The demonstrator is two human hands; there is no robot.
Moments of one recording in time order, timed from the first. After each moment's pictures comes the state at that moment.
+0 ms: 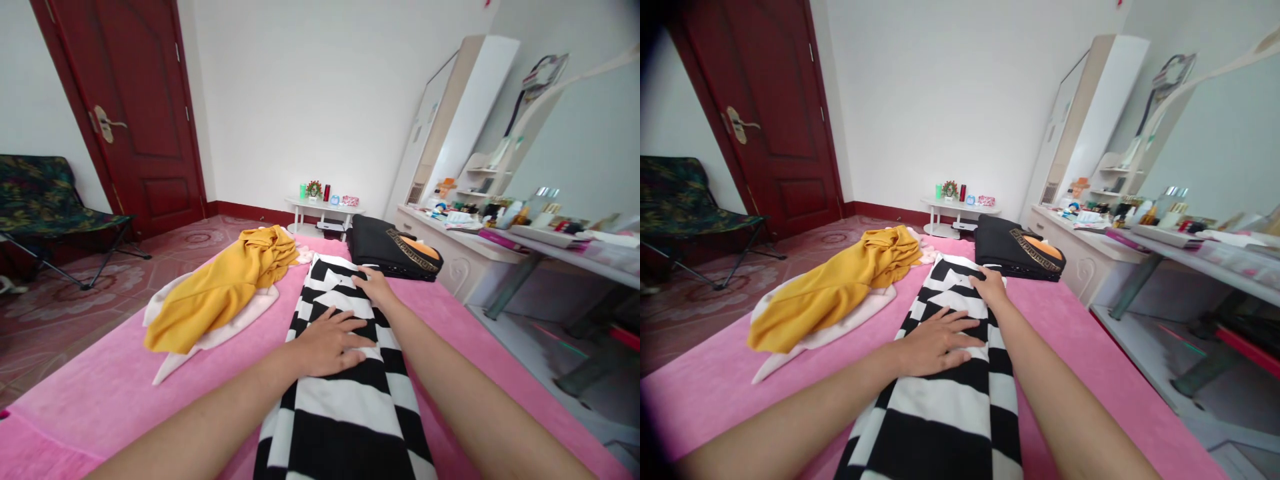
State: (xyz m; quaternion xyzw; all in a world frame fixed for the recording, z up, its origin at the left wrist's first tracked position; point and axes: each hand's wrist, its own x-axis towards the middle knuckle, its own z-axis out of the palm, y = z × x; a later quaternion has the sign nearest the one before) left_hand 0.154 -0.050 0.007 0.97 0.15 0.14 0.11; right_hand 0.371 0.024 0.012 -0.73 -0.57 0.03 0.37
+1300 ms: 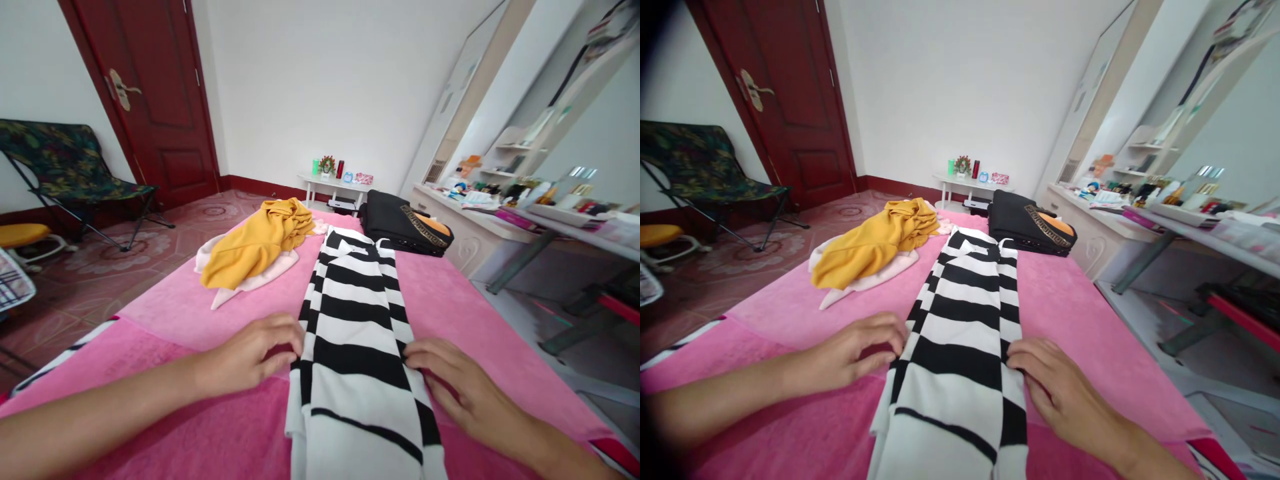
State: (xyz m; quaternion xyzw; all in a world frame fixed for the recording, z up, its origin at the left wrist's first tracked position) left_hand -0.003 -0.149 0.016 0.91 0.20 0.21 0.31; right_hand 0.359 -0.252 0.022 -0.48 -0.86 0.08 0.18
